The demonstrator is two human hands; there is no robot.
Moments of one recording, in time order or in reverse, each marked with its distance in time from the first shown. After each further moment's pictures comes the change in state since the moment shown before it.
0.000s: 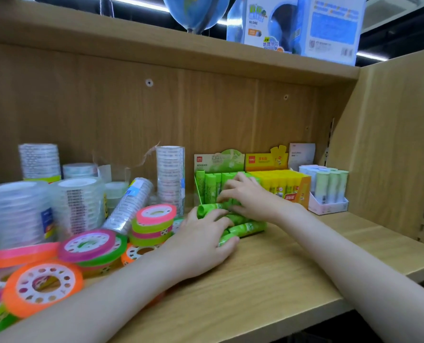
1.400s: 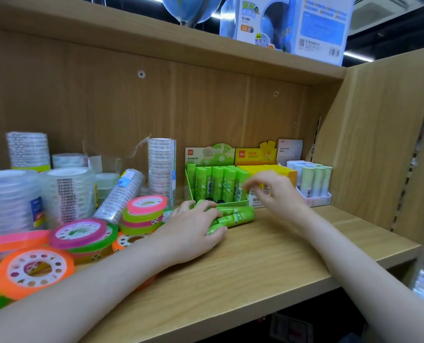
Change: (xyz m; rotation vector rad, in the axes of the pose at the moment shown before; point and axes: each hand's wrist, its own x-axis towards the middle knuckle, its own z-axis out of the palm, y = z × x) left_hand -0.002 0.002 -0.002 -0.032 -0.004 0.007; right_hand -0.059 0.023 -0.003 0.447 0.467 0.236
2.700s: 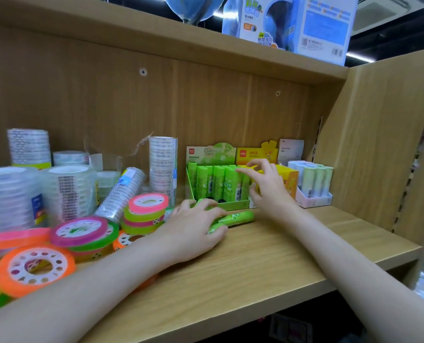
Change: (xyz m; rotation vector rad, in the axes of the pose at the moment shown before) left_hand -0.001 0.000 -0.002 -0.029 0.017 0.003; right_hand 0.013 -0.004 0.018 -0.194 0.050 0.076
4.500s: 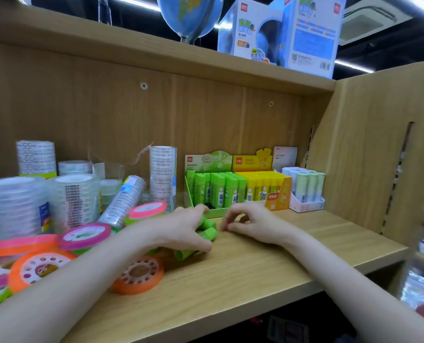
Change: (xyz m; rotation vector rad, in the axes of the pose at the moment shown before) left_hand -0.007 -0.004 -0.032 -0.107 -0.218 -0.091; right_hand -0.032 -0.024 -0.011 0.428 -0.517 -0.064
